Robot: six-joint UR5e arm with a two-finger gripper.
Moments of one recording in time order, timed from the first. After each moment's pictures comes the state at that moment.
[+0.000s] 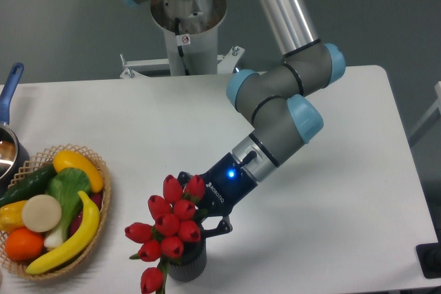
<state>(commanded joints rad) 2.52 -2.08 -1.58 -0.69 0.36 1.05</state>
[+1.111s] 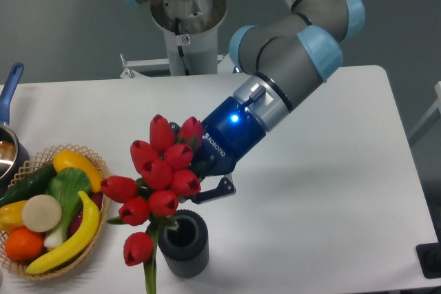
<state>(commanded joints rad) 2.53 -1.94 -1.42 -0.69 0.31 0.79</state>
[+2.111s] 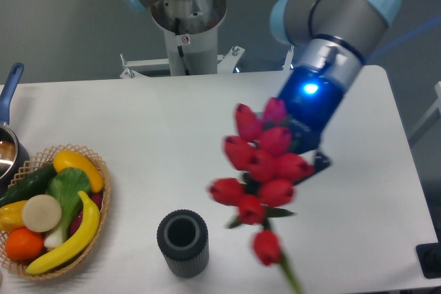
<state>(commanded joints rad) 2.73 -1.97 -1.36 -0.71 0.63 0.87</state>
